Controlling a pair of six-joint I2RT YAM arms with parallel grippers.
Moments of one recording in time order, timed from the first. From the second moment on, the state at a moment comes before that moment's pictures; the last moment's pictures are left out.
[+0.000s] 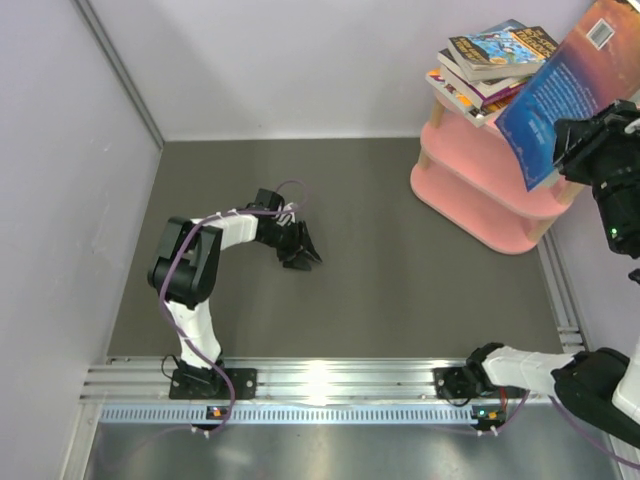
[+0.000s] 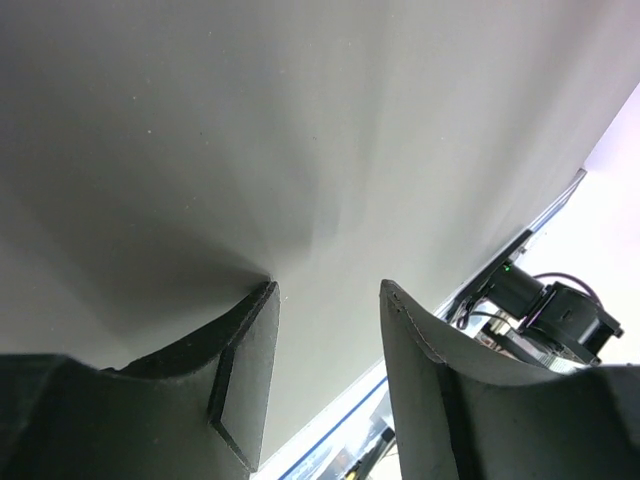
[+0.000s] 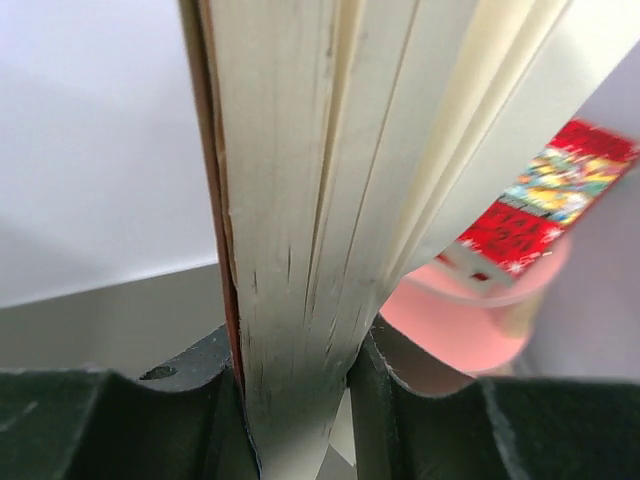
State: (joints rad) left arm -0.31 1.91 1.09 -0.35 0.68 -0.59; right arm 0.55 1.16 2.30 -1.09 0.64 0.20
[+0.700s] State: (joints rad) left arm -0.32 1.84 1.05 -0.38 0.62 -0.57; right arm -0.46 1.33 2.15 -0.97 -0.09 0.32
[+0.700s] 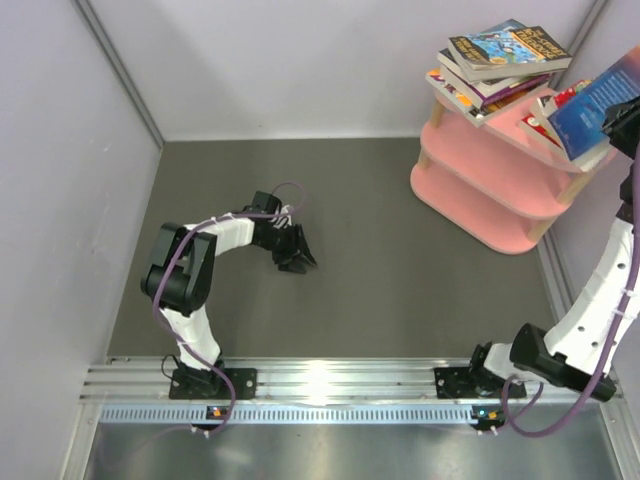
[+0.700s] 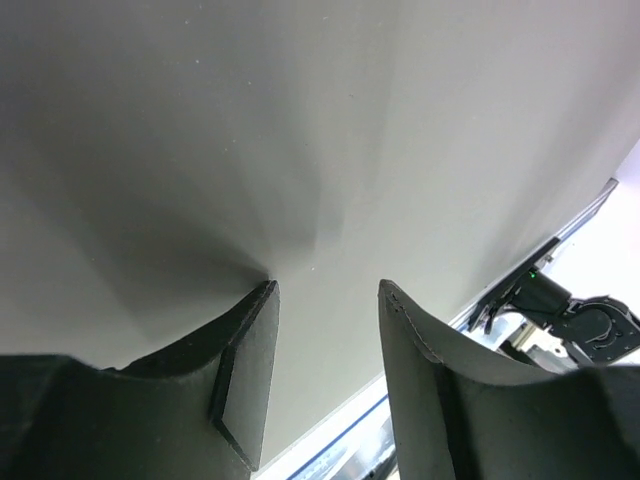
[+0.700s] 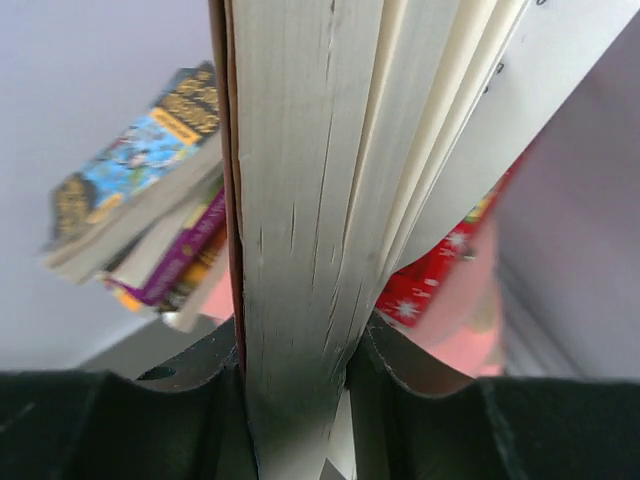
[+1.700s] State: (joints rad) left arm -0.31 1.78 0.99 -0.36 0.59 -0.59; right arm -0.88 1.54 1.90 -0.29 -0.97 1.22
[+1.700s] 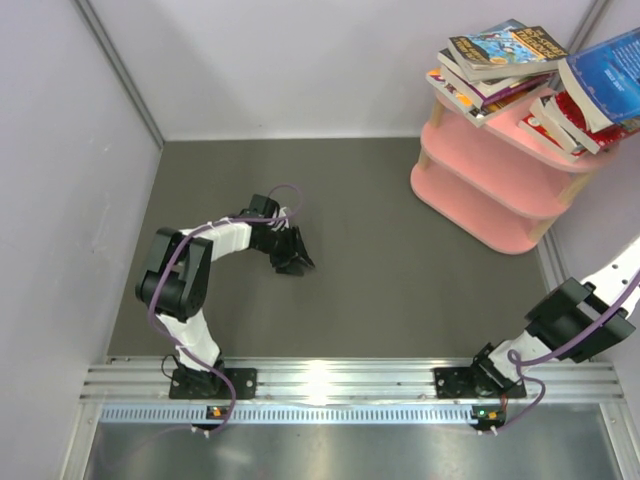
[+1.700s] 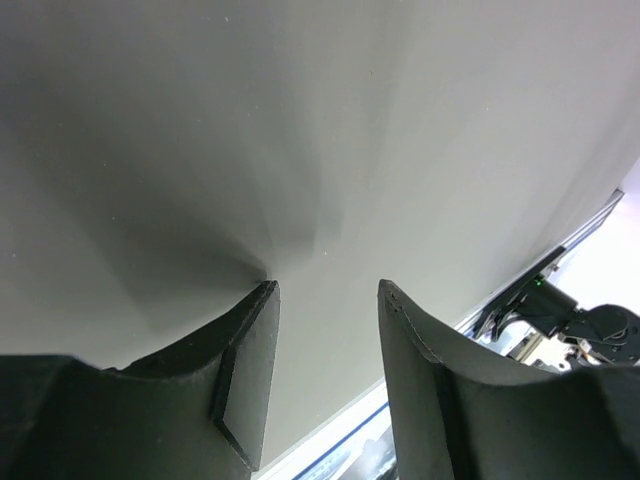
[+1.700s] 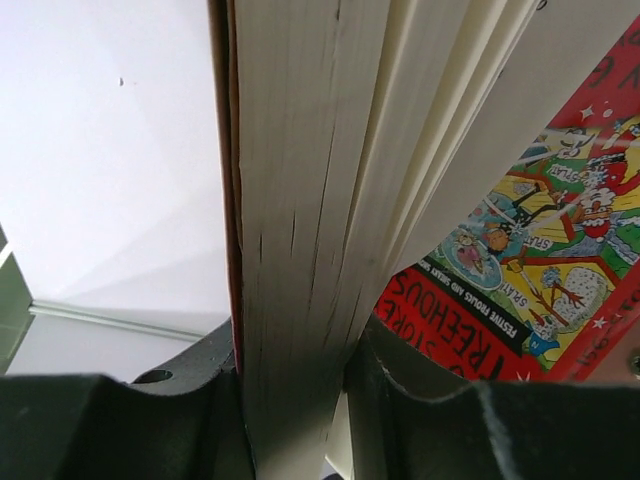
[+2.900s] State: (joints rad) left arm -0.32 1.79 1.03 -0.37 0.57 -0.60; right arm -0.96 1.57 2.06 -0.60 -0.99 1.10
